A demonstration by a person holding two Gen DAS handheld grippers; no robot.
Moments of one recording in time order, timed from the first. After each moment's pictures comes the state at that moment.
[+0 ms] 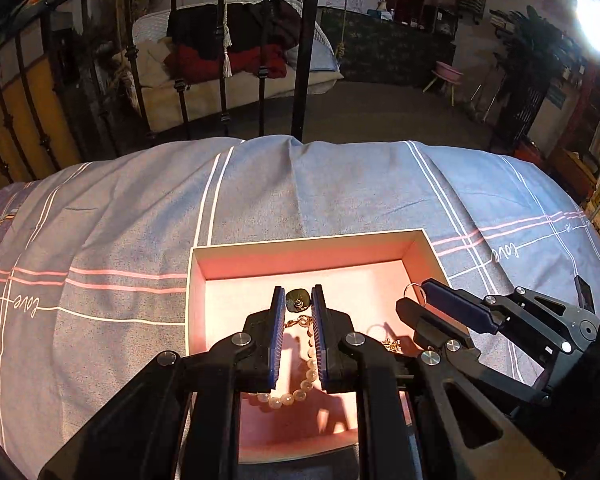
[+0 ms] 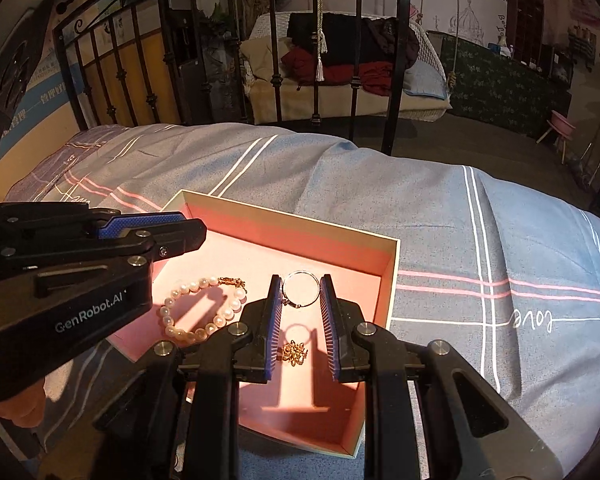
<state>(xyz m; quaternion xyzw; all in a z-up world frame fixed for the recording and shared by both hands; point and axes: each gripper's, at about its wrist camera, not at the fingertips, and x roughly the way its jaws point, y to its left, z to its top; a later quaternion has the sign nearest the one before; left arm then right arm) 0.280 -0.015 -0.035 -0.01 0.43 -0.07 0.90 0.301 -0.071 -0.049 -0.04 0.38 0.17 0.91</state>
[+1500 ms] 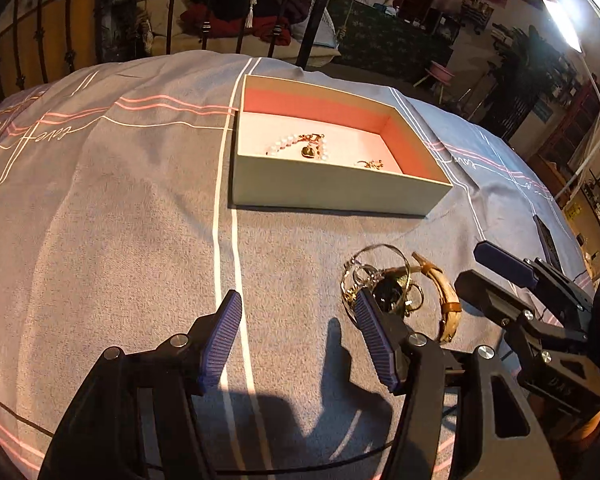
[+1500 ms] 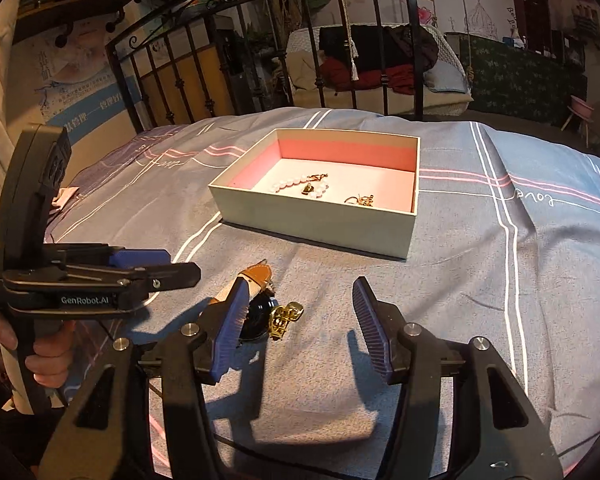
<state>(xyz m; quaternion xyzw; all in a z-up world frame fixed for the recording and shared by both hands) 0.114 0.026 -0.075 -0.08 0.46 -0.11 0.88 0.135 -0.096 -0.066 0.01 0.35 0.24 0.91</state>
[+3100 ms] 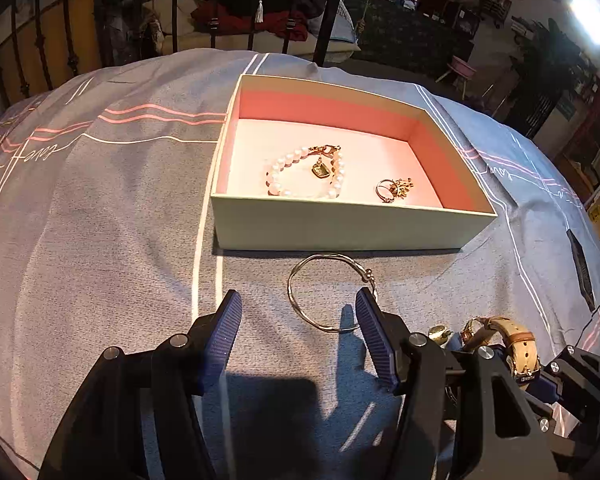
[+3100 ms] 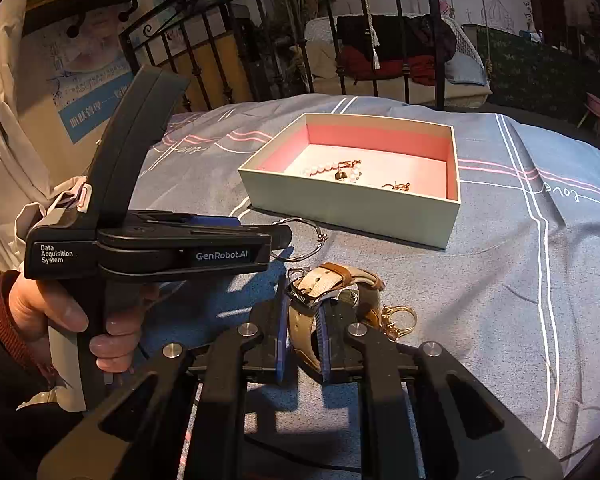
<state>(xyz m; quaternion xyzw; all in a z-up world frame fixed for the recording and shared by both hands) 0.169 0.010 -0.091 -0.06 0.47 -0.06 0.88 0.132 -0.079 -0.069 0.01 0.36 0.27 0.89</state>
